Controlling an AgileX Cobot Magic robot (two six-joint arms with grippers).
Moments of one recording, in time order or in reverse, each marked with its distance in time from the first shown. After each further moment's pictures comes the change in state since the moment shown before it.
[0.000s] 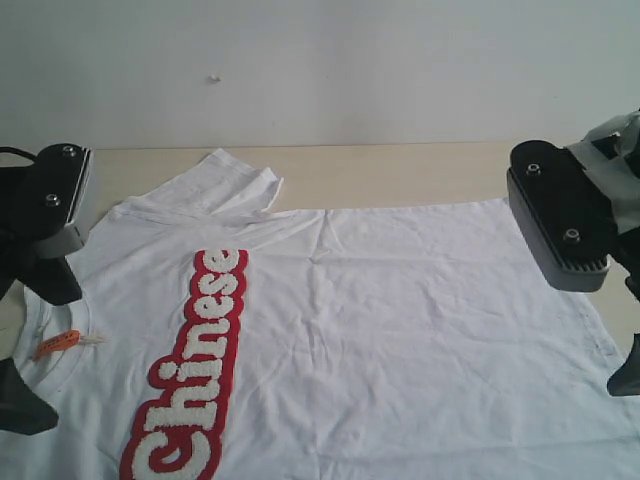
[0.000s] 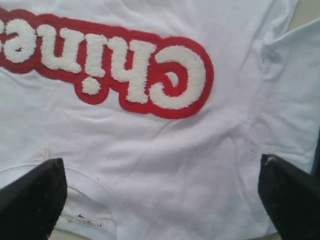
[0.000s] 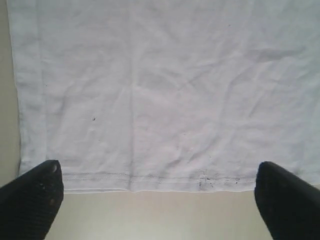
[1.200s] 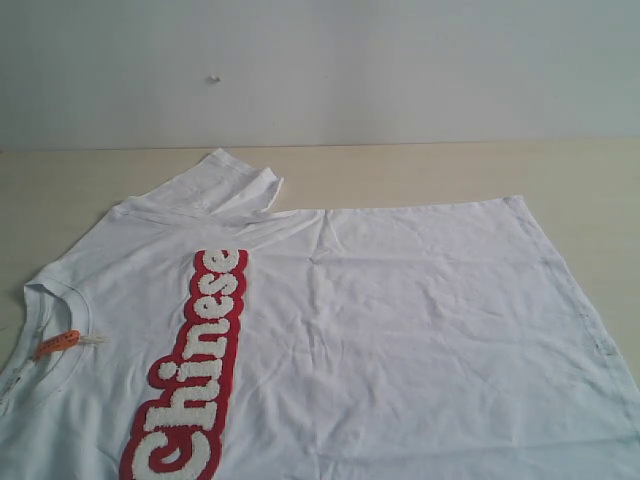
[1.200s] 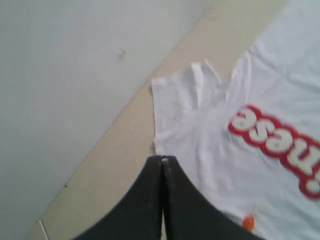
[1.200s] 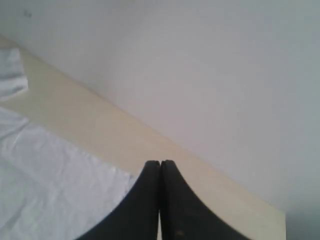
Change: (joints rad) left arm 0.000 -0.171 -0.353 0.314 -0.244 -0.512; right arm -0.231 -0.268 -0.240 -0.036 -0.464 0.744
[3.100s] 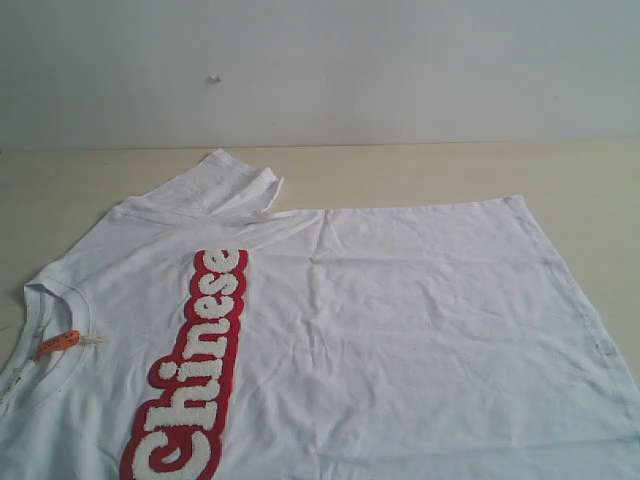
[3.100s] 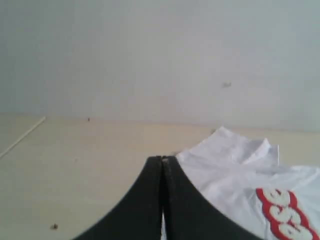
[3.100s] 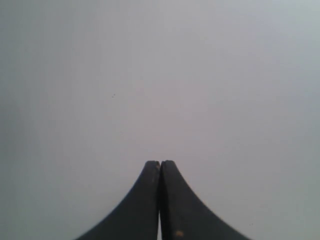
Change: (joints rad) left arm 0.401 -1.144 1.290 -0.103 -0.776 -0.636; right arm -0.167 -1.051 1.252 0.066 -1.105 0.776
